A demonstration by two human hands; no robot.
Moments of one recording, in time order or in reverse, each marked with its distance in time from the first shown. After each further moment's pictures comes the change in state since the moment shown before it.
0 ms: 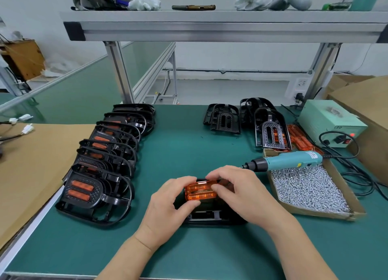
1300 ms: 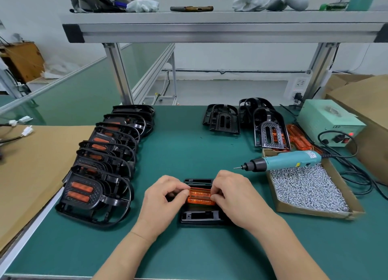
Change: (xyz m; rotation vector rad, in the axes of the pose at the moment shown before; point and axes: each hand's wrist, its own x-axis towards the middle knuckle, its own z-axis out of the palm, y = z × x) left_hand 0.009 -0.001 -0.003 -0.137 0.069 -0.226; right_hand 0.005 0.000 0.017 -0.333 -0.122 0.090
